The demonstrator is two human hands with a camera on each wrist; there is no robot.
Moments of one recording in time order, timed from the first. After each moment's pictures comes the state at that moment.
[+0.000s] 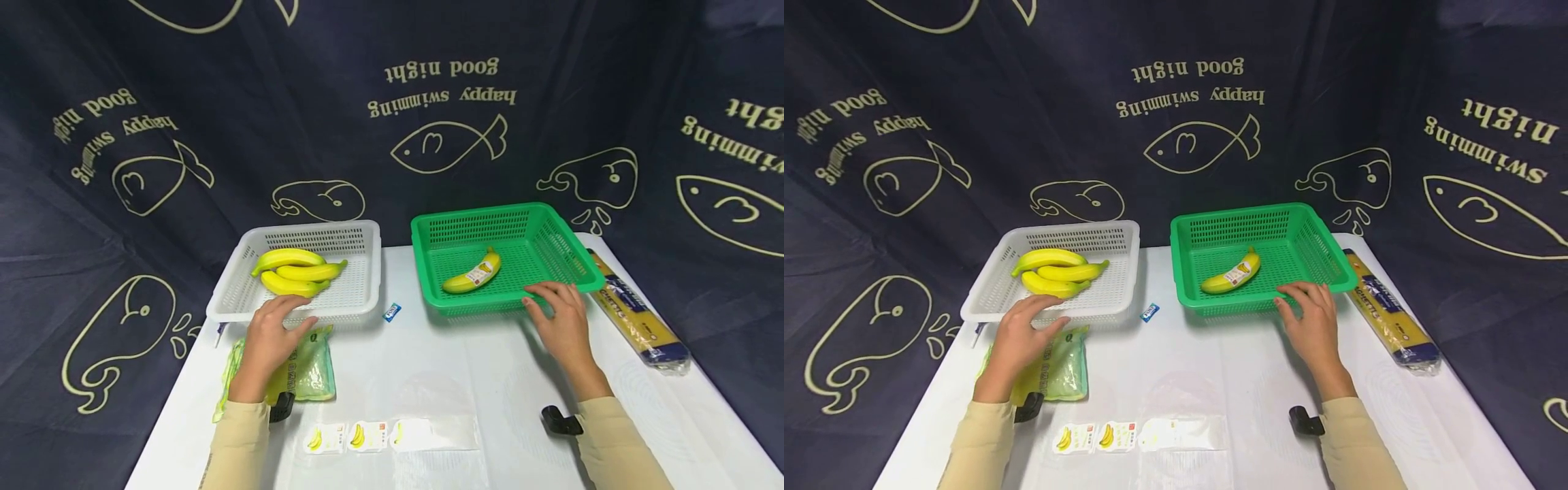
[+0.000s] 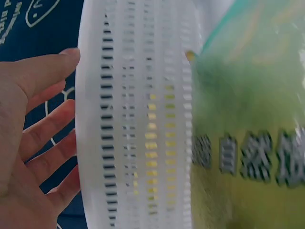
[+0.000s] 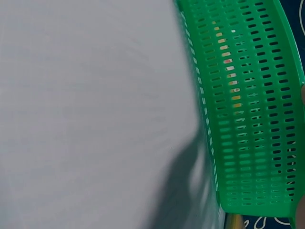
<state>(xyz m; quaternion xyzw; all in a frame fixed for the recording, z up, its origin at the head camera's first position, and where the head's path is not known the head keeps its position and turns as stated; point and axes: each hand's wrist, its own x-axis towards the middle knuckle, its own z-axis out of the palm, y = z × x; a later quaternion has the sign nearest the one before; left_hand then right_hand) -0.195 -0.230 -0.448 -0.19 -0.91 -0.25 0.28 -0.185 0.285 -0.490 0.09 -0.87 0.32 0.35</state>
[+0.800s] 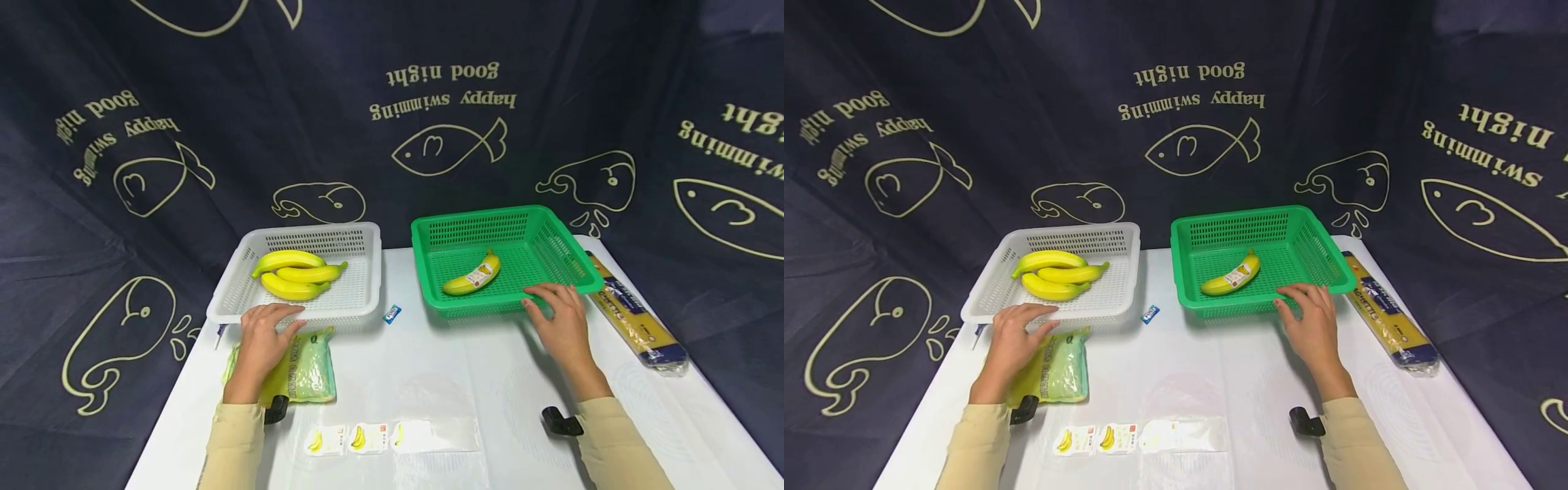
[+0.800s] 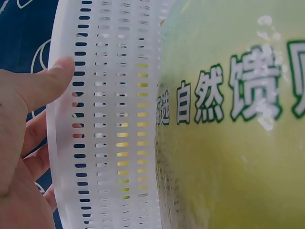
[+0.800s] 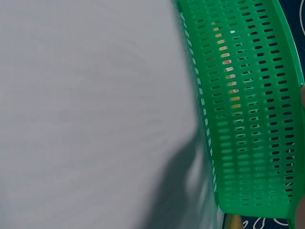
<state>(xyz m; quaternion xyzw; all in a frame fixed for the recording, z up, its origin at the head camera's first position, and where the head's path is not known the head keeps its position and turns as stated) -0.198 -0.254 -0.465 -0.17 -0.92 -0.24 0.27 -0.184 0.283 -0.489 0.09 -0.87 0.33 0.35</state>
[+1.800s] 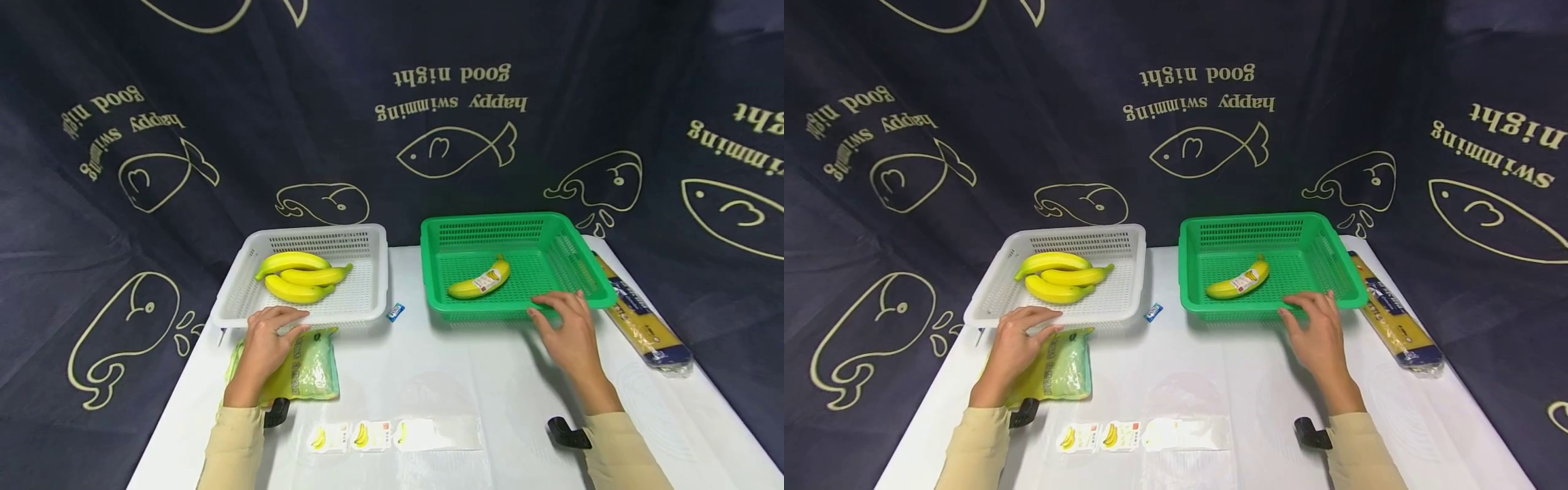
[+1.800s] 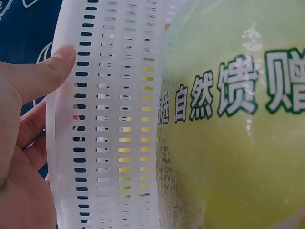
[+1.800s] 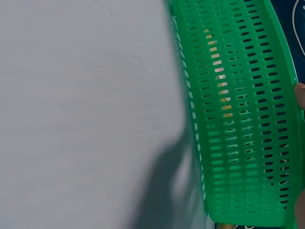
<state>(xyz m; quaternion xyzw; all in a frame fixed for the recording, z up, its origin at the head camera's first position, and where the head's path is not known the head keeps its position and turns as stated) -0.189 -0.256 -0.466 -0.20 -0.90 -0.29 0.26 -0.164 0.276 -0.483 0.09 -0.86 0.34 0.36</state>
